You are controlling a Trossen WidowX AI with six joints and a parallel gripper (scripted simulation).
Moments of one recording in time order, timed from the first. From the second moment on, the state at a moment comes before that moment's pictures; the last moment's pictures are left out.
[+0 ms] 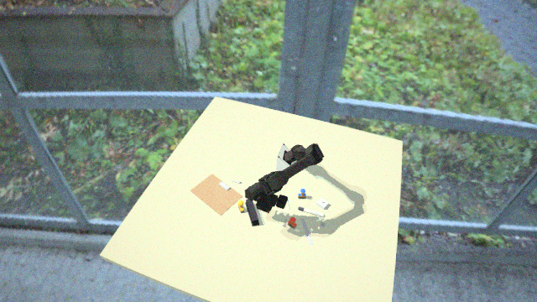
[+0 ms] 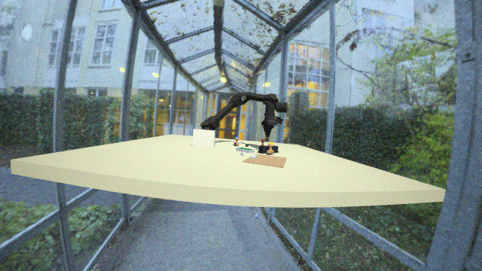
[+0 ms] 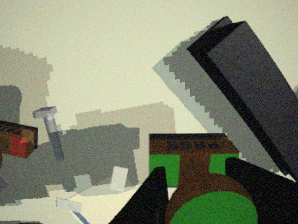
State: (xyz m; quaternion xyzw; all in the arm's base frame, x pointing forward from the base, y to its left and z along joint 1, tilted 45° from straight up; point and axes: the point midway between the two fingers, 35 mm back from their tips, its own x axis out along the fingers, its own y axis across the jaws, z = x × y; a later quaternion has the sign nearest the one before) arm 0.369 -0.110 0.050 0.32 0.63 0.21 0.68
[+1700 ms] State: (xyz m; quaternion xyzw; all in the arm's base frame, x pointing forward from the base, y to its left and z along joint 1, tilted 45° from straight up) arm 0.226 -0.153 -0.005 0.31 0.63 0.21 0.68
